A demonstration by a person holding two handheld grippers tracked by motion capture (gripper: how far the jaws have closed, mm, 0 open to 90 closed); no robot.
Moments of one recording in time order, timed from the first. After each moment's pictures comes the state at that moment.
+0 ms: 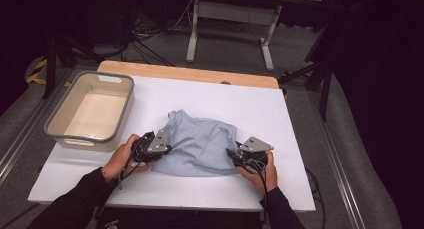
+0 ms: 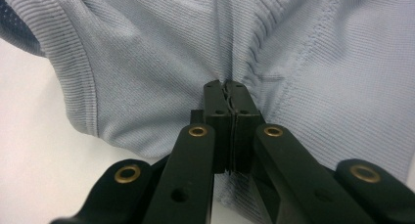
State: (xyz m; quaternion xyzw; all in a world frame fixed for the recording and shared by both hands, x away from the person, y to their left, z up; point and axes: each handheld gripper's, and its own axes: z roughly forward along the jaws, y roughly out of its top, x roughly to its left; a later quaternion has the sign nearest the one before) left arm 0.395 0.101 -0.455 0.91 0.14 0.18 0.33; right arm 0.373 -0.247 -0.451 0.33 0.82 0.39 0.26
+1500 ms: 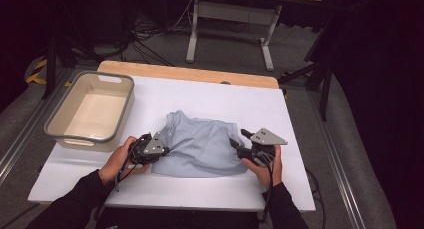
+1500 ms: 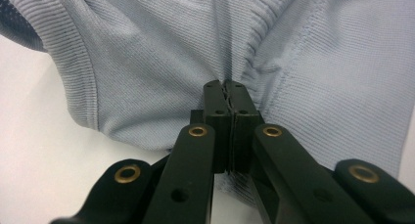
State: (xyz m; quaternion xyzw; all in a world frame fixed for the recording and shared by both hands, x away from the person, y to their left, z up) left arm 0.389 0.110 -0.457 0.91 0.14 0.17 0.34; right arm 0.379 -0.259 -0.412 0.33 0.77 0.46 0.29
